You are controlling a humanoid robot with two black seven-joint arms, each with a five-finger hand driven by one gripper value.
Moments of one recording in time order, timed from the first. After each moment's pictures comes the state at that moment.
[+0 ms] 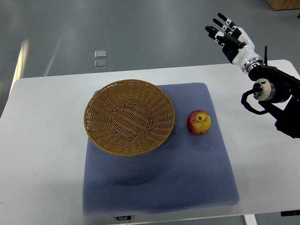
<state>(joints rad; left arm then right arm) -0.03 0.00 -0.09 -0.12 0.07 -0.05 0.04 0.92 -0.33 0.54 0.72 -0.04 0.07 0.37</state>
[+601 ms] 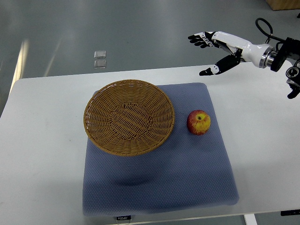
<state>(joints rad) -0.03 0.00 -0.09 -0.12 0.07 -0.05 0.04 0.98 -0.60 0.50 1.00 -1.17 0.27 0.37</state>
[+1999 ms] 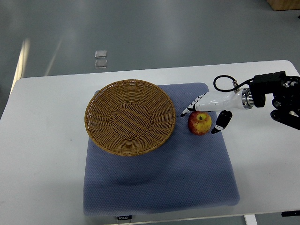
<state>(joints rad) -0.03 0.00 -0.09 -0.12 0.07 -0.05 0.04 1.04 -0.62 0.11 1.16 -1.72 0.22 0.42</state>
